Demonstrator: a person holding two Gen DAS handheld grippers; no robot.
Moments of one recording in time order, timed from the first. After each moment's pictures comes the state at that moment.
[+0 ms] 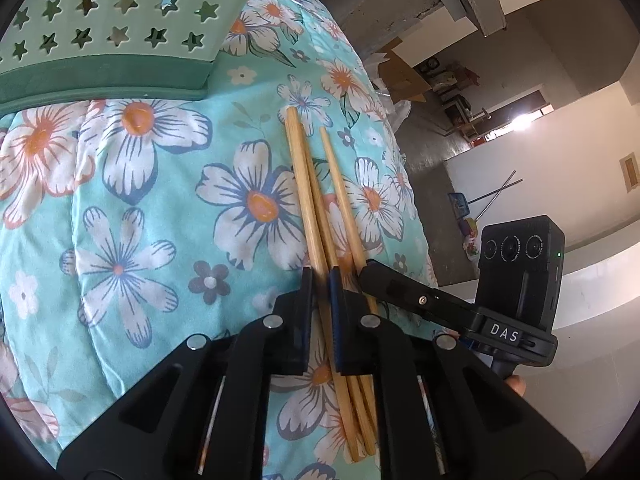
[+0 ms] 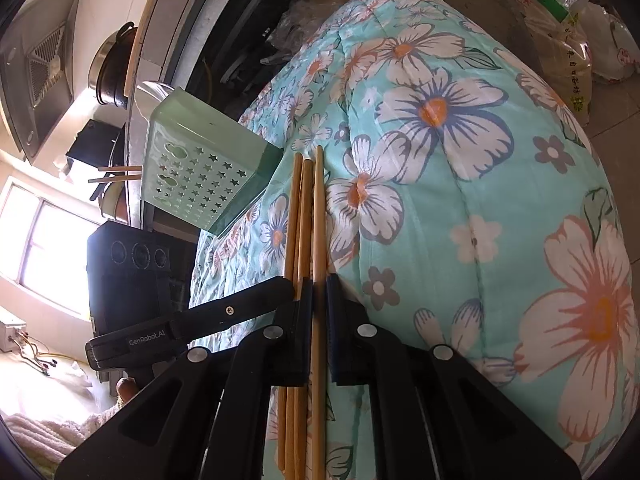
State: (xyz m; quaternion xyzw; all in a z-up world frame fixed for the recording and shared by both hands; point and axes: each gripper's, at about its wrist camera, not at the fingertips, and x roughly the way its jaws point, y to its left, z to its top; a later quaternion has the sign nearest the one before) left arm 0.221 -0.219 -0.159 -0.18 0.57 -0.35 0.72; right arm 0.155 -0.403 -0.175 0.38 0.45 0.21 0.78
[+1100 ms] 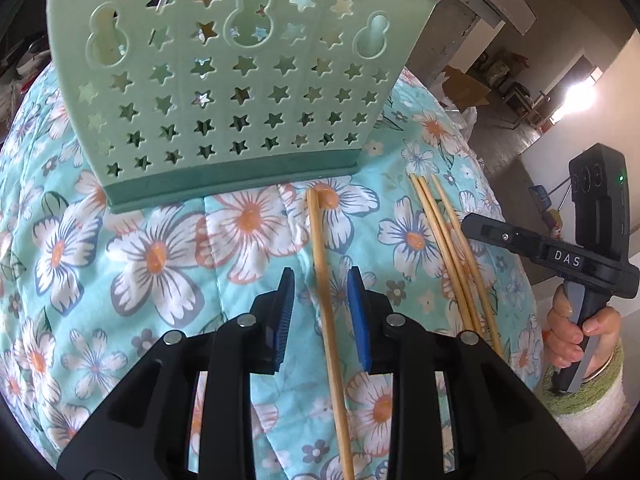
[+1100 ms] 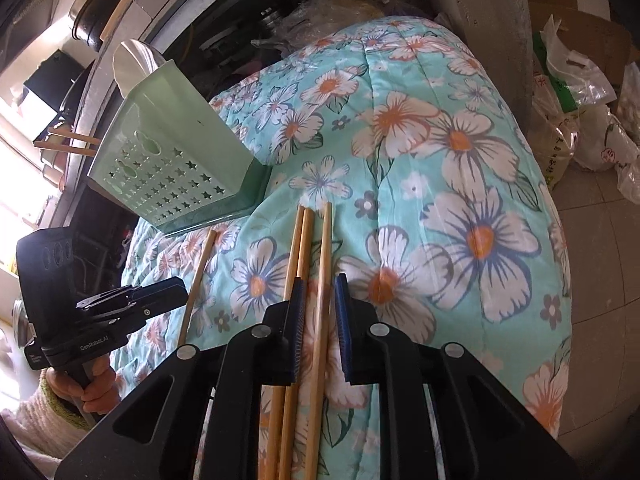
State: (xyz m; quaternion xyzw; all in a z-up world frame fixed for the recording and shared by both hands) left arm 0.231 -0.147 -0.116 -0.03 0.53 -0.24 0.81; right arm 0.210 -0.371 -0.129 0.21 0.49 0.14 0.83
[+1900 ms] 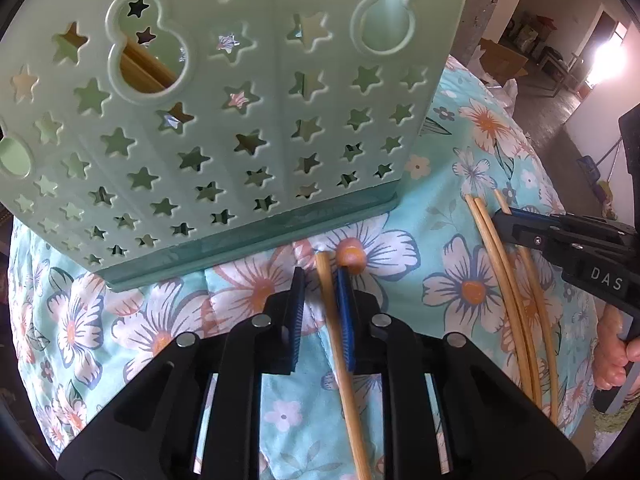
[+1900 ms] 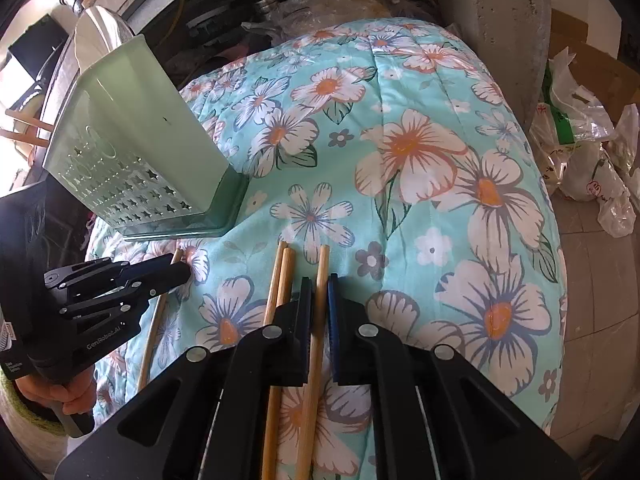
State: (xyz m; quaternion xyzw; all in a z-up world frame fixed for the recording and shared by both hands) left arm 0.283 -0.187 -0.124 0.06 0.53 -0.18 0.83; right arm 0.246 -0.351 -0.136 0.15 0.52 0.11 0.84
